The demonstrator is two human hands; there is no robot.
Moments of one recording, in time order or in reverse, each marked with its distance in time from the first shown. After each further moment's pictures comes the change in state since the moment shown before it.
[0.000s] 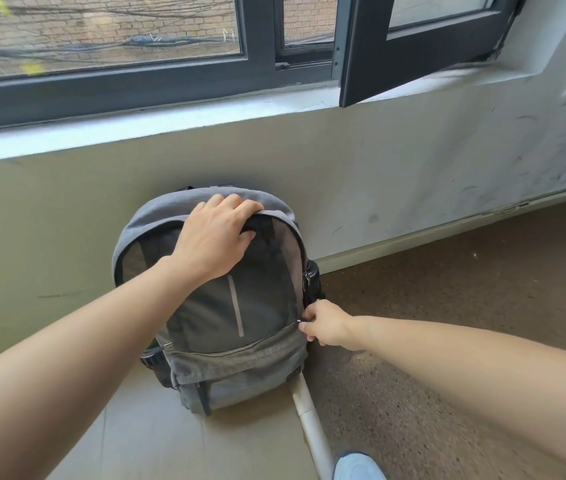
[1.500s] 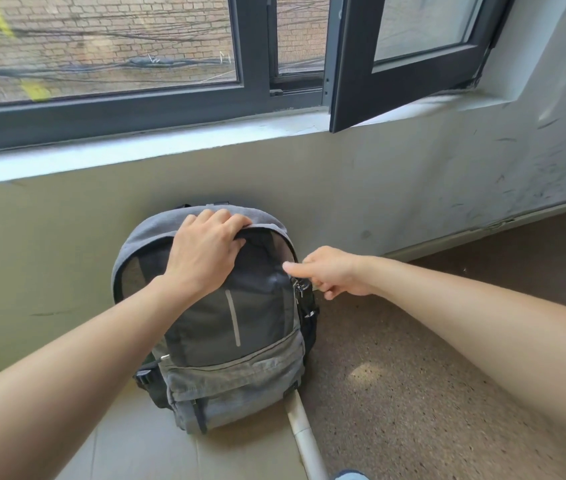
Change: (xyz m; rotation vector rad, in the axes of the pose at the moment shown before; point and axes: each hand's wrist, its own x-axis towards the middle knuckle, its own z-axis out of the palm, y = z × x) left_hand -0.002 0.000 -0.009 0.025 0.110 -0.033; right_hand -0.031 -0.078 -0.103 0.142 -0.032 -0.176
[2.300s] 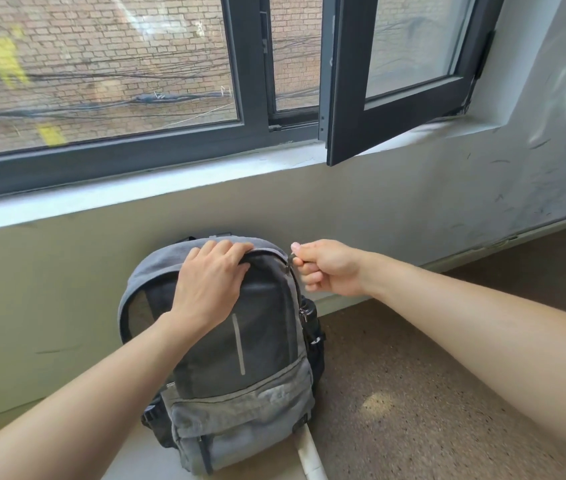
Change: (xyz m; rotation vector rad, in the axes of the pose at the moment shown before) left_hand 0.002 0.002 0.001 0.000 0.056 -0.022; right_hand -0.001 -0.046 -0.020 0.501 -0.121 -0.136
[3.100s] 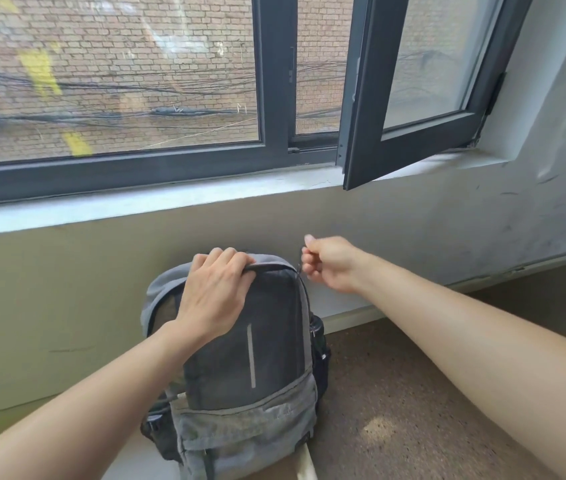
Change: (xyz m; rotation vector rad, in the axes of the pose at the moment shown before) left_hand -0.004 -0.015 -0.009 -0.075 0.029 -0.062; right_hand 0.018 -0.034 0.018 0.190 0.361 -0.015
